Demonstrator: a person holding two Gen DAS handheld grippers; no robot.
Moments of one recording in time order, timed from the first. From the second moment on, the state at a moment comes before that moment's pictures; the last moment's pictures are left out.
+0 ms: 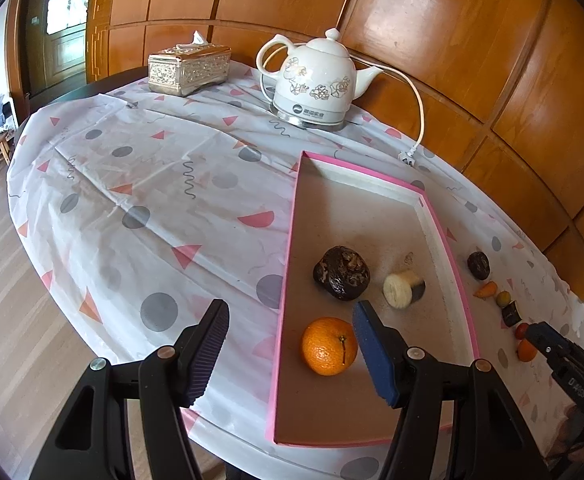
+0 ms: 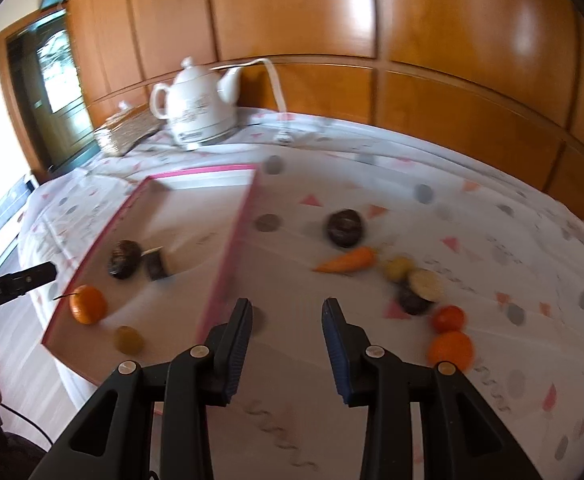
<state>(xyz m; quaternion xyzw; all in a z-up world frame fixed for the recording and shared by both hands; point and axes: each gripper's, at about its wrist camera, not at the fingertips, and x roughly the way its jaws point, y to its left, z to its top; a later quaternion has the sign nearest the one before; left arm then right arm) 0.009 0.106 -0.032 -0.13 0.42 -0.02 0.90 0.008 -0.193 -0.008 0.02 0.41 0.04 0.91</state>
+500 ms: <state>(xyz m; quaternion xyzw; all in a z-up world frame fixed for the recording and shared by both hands) 0.008 0.090 -0.025 -0.11 0.42 -0.03 0.90 -0.033 -0.302 -0.023 0.08 0.40 -0.11 0.90</state>
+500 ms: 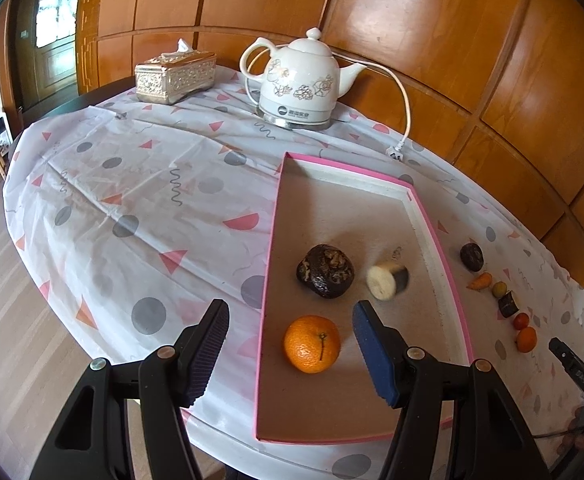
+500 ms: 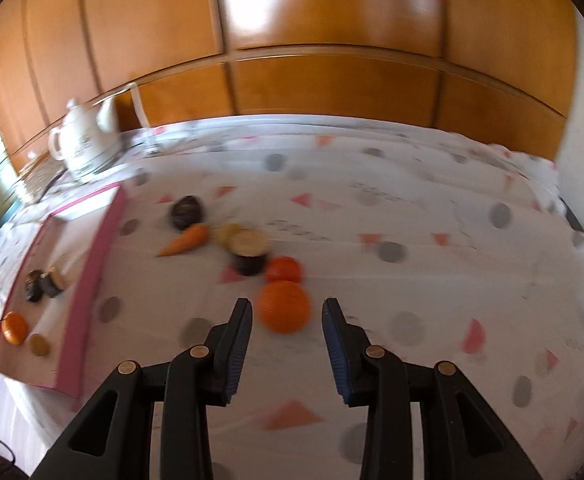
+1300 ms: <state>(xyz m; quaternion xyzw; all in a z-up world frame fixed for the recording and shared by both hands) 0.024 0.025 -0.007 -0.05 0.41 -0.10 0.90 -0.085 -0.417 -0.063 0.14 0.40 -0.31 0.85</state>
